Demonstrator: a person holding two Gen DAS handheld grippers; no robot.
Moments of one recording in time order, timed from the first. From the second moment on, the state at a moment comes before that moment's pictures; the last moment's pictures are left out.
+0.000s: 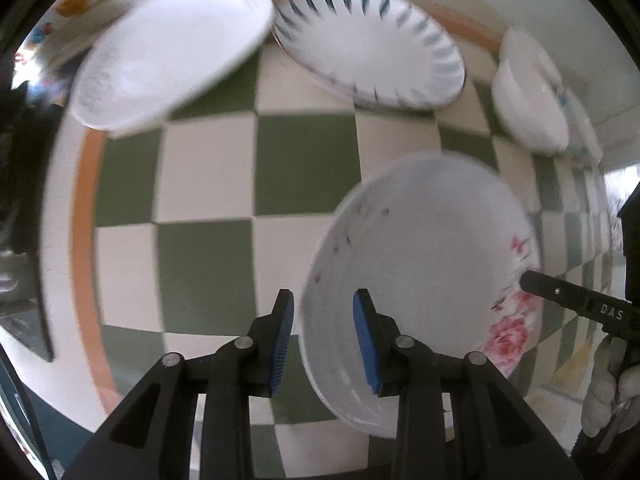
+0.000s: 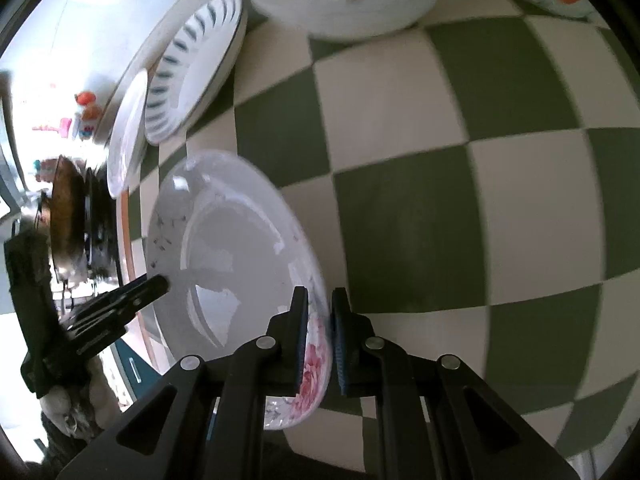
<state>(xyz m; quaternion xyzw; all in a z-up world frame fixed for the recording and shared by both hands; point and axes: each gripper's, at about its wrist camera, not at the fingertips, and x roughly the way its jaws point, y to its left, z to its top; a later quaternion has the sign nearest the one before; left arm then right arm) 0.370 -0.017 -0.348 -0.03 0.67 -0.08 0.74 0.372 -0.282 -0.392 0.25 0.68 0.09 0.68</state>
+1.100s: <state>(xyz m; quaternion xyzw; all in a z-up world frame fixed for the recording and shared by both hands) 0.508 0.197 -0.391 -0.22 0.63 0.06 0.74 0.703 -0.037 -0.403 0.07 0.66 0.24 0.71</state>
